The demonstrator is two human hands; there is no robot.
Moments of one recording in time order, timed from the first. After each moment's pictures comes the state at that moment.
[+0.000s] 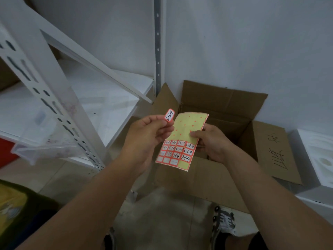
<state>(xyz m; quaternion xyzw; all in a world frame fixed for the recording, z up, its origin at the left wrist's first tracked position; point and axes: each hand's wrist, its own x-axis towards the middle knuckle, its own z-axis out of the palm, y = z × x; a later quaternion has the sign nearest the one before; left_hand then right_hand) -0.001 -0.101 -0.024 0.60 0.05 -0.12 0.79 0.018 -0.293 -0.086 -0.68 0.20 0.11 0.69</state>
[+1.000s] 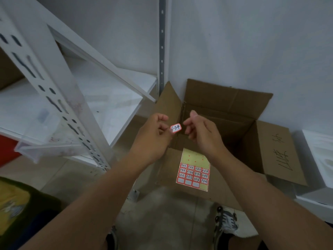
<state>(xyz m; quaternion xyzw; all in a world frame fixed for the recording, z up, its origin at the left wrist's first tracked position) 0.018 -0.094 -0.050 0.83 -0.07 -0.08 0.54 0.004 -0.251 -0.068 -0.79 0.07 -0.08 0.60</state>
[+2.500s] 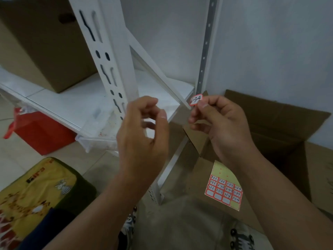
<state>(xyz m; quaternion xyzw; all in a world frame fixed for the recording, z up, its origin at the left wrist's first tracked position) -0.026 -0.028 0.002 0.77 -0.16 0.44 0.44 -0.002 -0.178 0.017 -0.64 -0.08 -0.05 0.76</state>
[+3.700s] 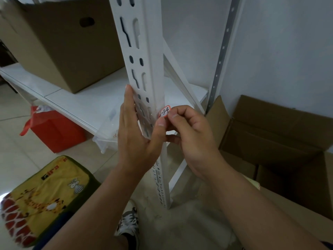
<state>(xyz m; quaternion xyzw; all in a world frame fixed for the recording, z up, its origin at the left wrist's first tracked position) 0.001 0.029 -0.020 0.79 -0.12 0.42 0.43 -0.001 -0.094 0.008 -0.60 -0.13 0.04 0.79</state>
